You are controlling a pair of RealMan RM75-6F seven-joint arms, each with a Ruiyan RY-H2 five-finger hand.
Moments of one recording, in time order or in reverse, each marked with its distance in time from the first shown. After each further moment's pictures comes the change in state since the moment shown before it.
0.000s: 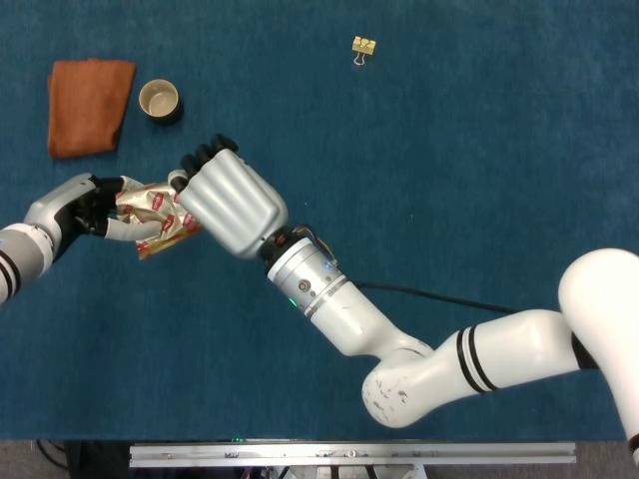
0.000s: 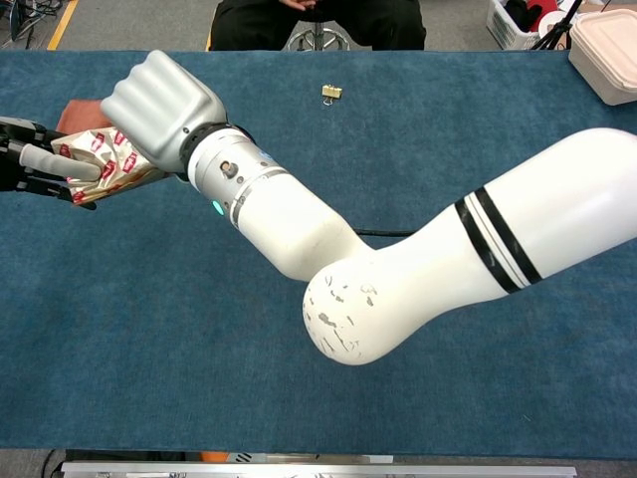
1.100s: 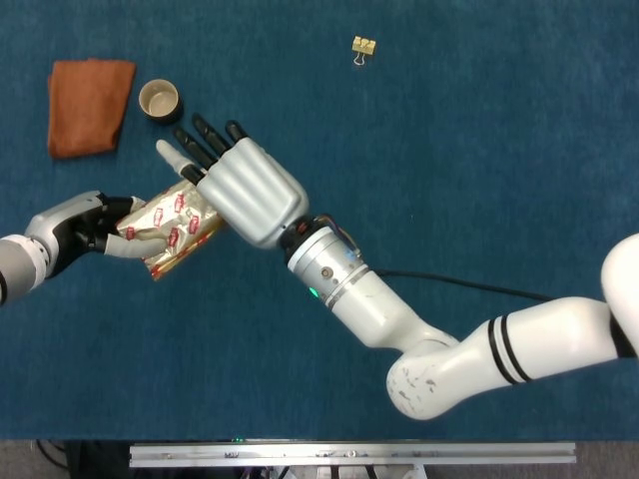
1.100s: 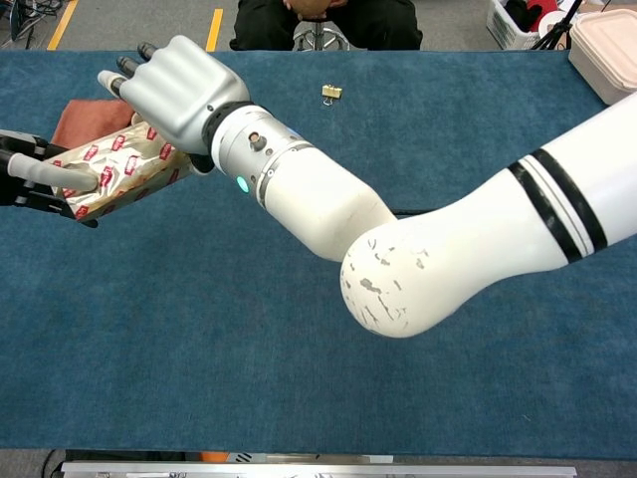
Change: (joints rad) left arm 0.245 -0.009 -0.310 0.052 0.066 -0.299 0.073; right arm -0.039 0.120 0.007 -0.135 0.050 -0.025 0.034
